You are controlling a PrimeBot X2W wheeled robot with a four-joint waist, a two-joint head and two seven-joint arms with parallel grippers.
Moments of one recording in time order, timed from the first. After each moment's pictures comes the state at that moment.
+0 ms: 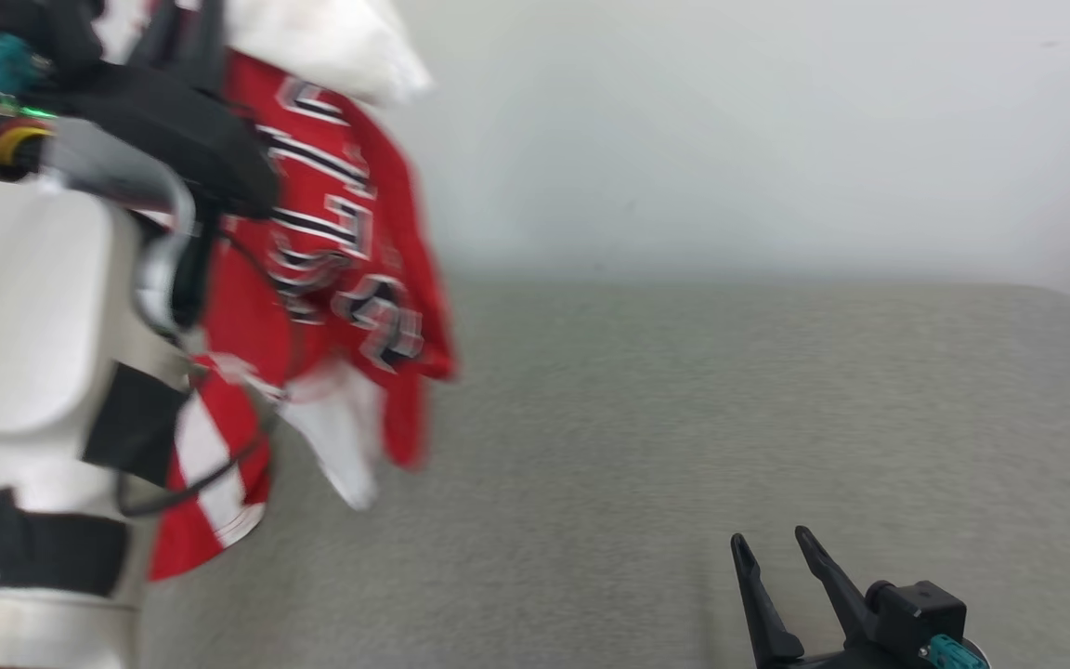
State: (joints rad) left arm -1.06 0.25 -0.25 0.63 -0.45 -0.13 -0.01; right arm 0.04 -0.05 0.13 0.18 0.23 0.13 -0.10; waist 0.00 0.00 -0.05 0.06
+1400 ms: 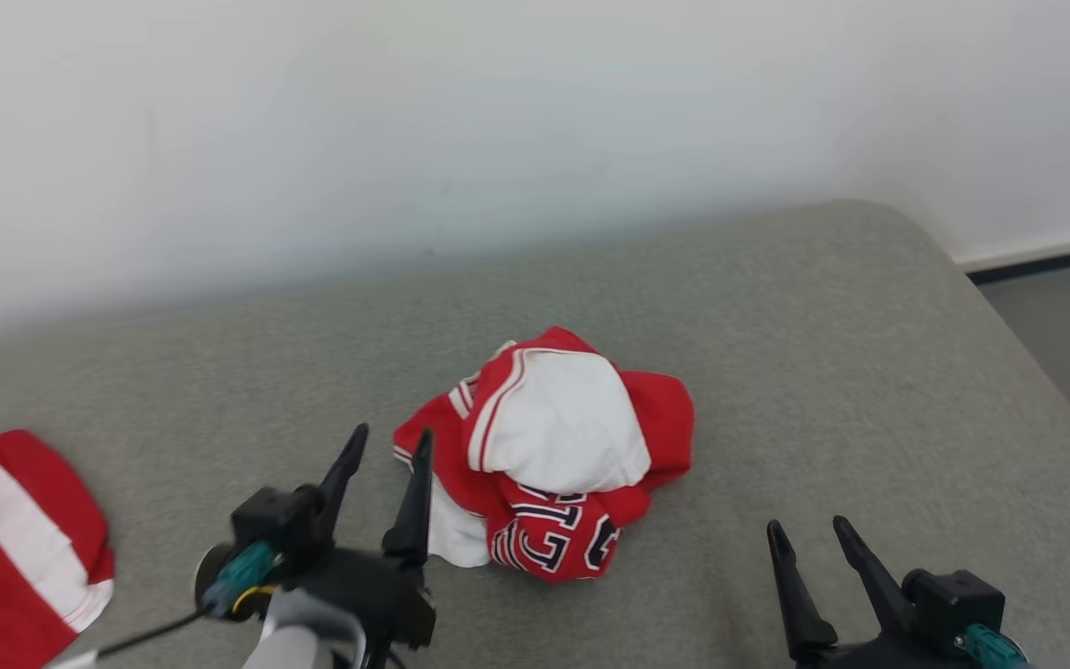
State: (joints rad) left arm -0.37 0.09 -0.36 0.52 -0.48 -0.08 -0.26; right arm 0.04 -0.05 0.06 0.13 0.21 0.13 -0.05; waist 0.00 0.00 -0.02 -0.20
